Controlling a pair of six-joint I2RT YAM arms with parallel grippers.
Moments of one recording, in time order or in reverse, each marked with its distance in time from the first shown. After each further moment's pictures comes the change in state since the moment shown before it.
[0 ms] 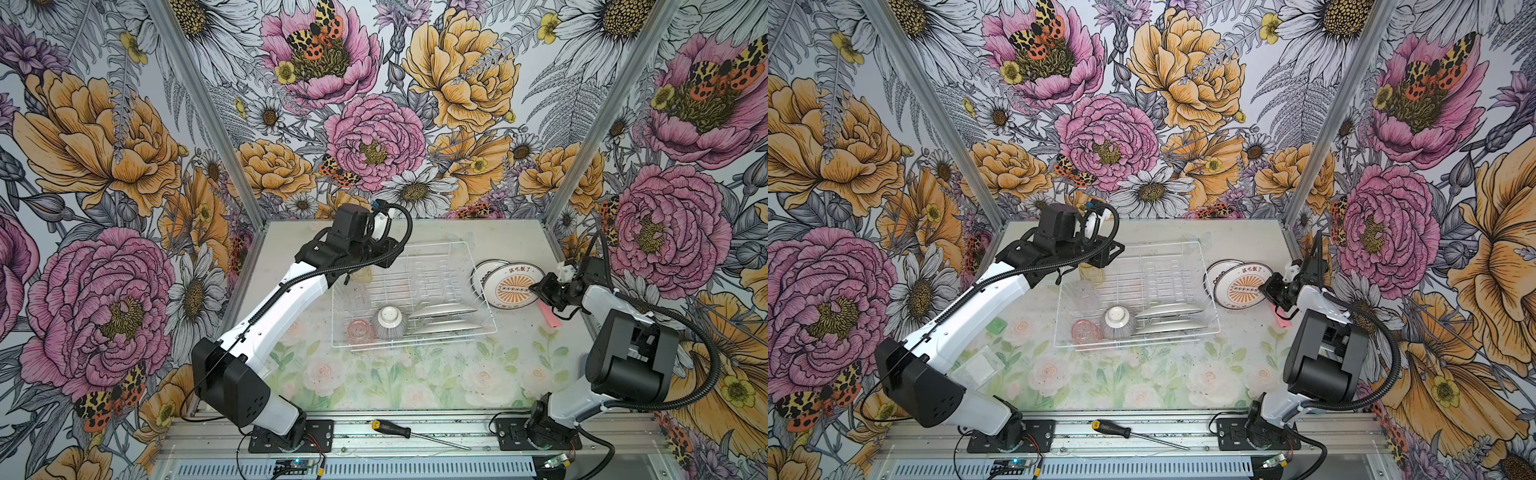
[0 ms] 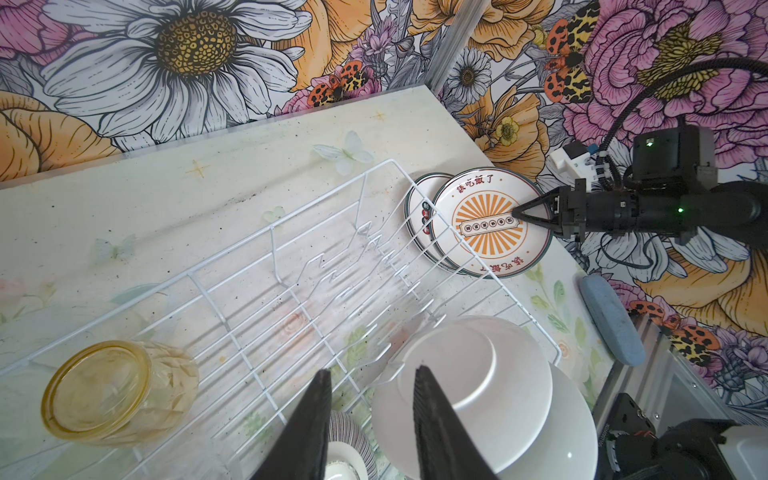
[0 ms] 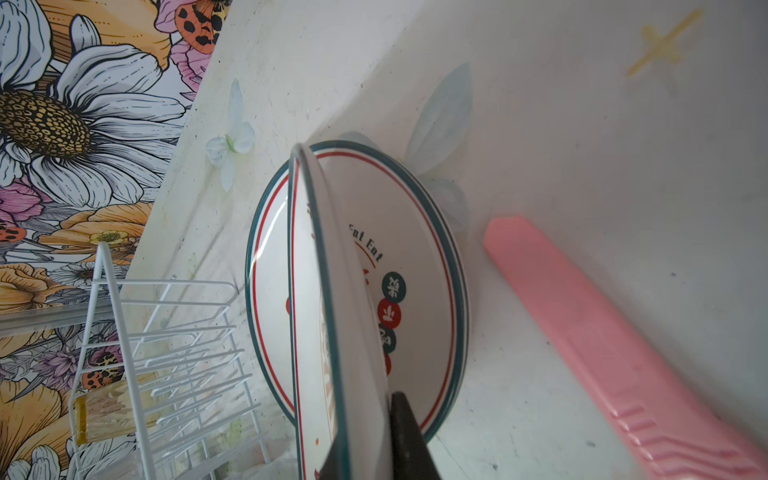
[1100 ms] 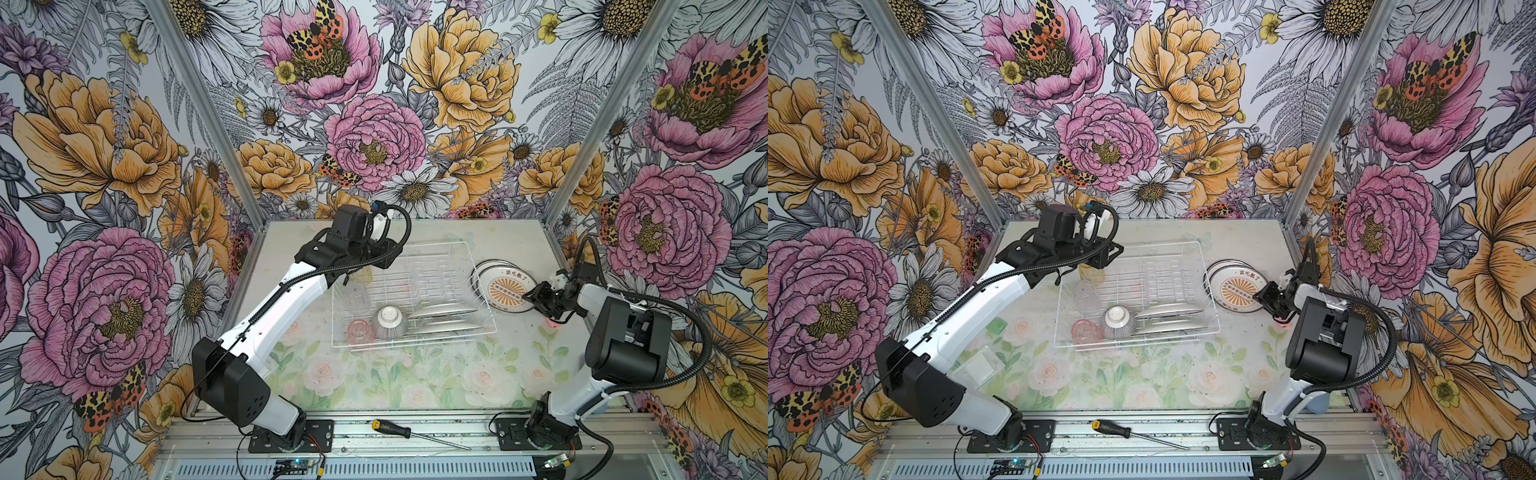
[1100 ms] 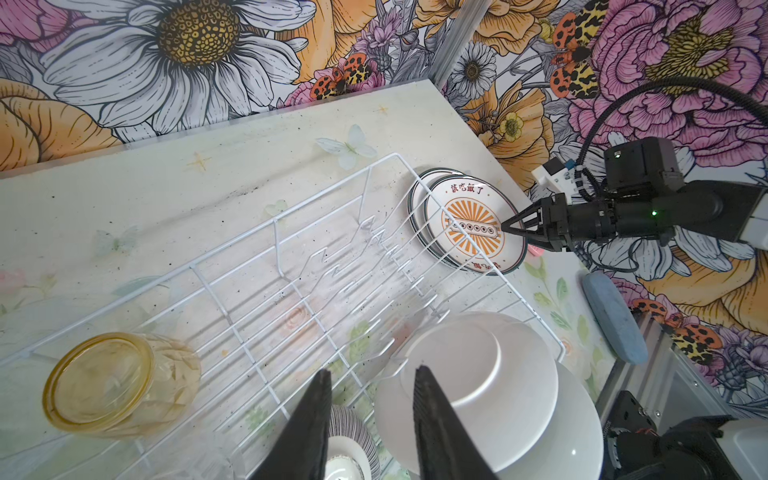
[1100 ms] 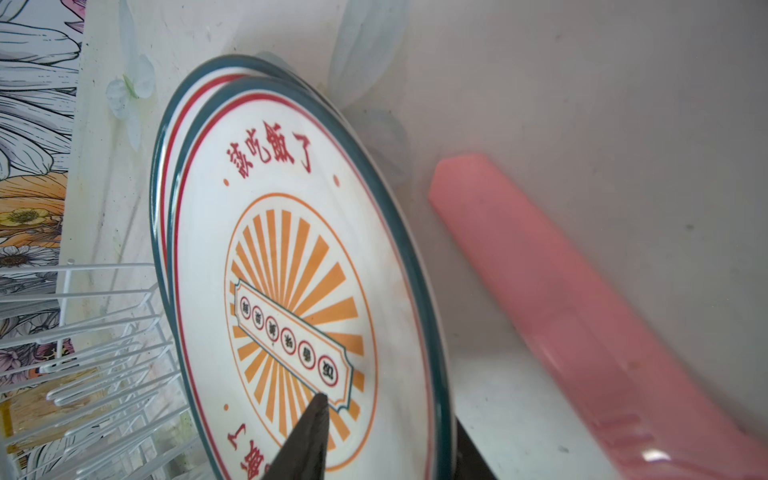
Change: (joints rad) left arm 0.012 0.000 -0.011 -0.003 0.007 0.000; right arm 0.011 0.105 -0.001 -0.058 0.061 -0.064
